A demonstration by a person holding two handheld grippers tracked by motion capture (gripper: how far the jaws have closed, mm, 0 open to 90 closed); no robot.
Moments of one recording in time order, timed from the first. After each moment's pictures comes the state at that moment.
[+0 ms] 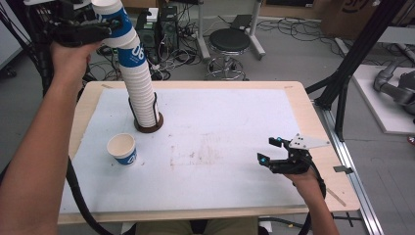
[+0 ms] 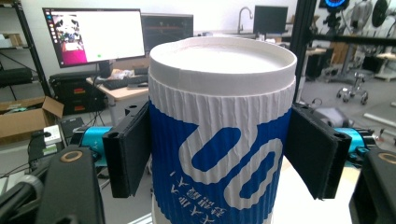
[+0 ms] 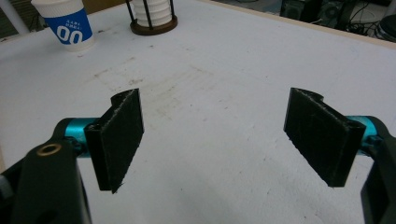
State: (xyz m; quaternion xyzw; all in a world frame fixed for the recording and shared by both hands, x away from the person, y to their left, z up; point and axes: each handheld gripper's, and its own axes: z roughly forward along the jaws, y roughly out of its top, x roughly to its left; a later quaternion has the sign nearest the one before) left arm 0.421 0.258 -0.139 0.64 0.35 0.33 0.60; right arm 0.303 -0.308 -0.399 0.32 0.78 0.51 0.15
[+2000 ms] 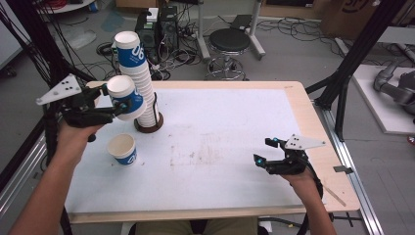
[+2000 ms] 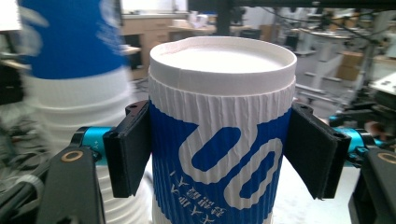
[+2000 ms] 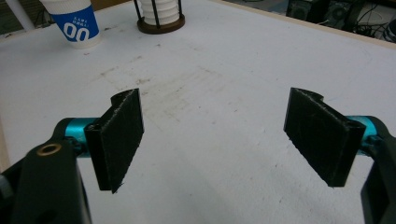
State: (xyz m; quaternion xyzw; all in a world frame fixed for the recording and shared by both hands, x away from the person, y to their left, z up) left arm 0.332 0.251 -0.272 0.70 0.26 0.22 0.63; right arm 0.303 -0.298 -0.399 0.31 0.79 0.51 0.15
